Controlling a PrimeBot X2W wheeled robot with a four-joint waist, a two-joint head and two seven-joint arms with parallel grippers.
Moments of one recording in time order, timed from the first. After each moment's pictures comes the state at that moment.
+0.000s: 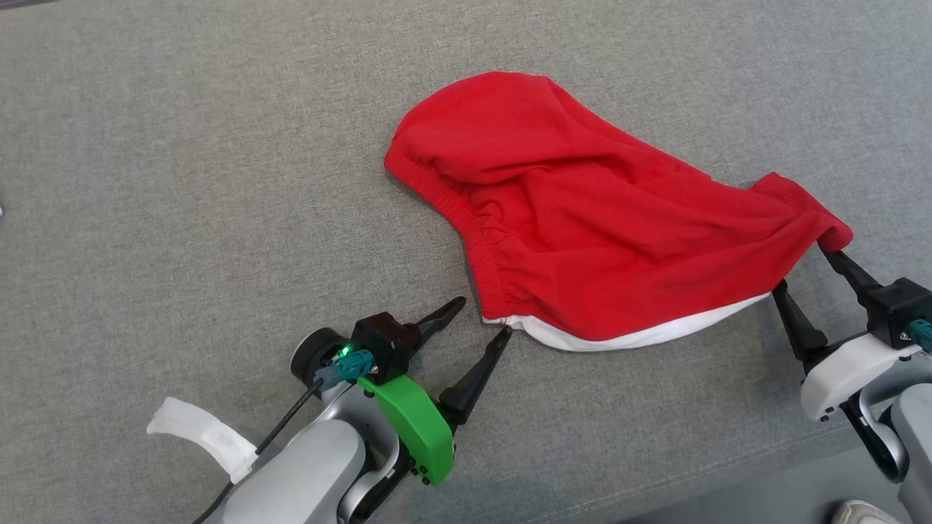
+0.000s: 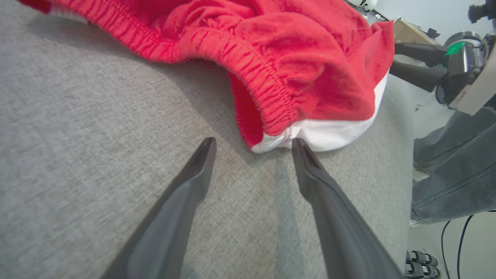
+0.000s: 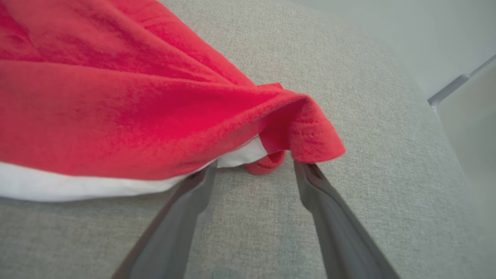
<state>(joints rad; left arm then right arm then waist) -0.49 0.26 -0.91 0.34 -0.66 -0.11 -0.13 -0.28 -0.51 0.25 0.38 0.27 0.13 -0.26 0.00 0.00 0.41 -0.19</state>
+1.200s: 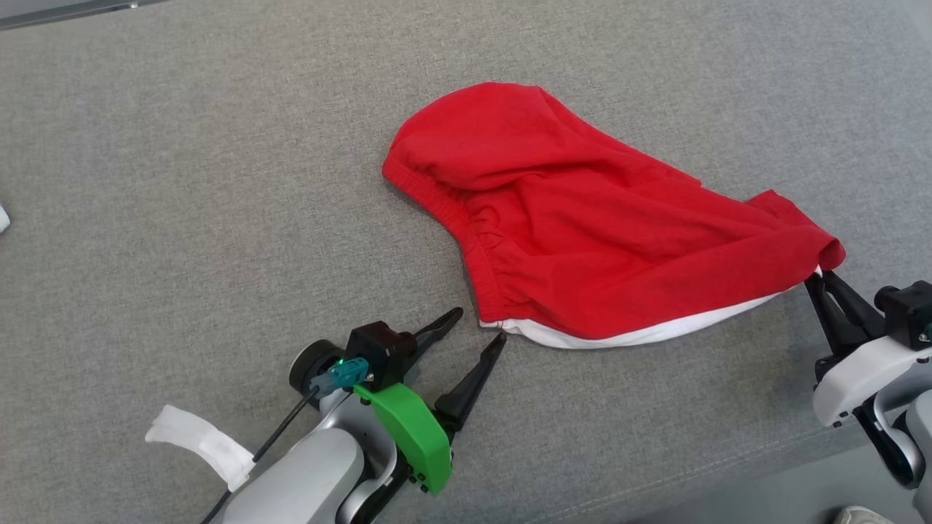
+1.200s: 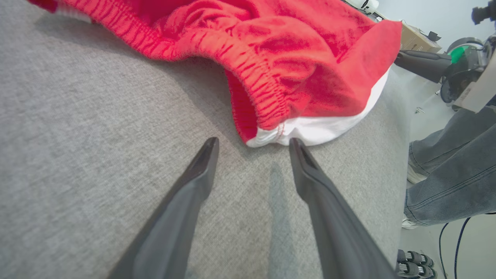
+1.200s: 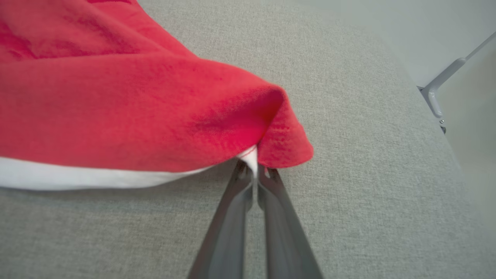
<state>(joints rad) -0.48 0.26 -0.92 0.34 -0.70 -0.10 -0.15 -0.28 -0.54 0.29 0.41 0.38 0.13 -0.26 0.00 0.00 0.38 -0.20</state>
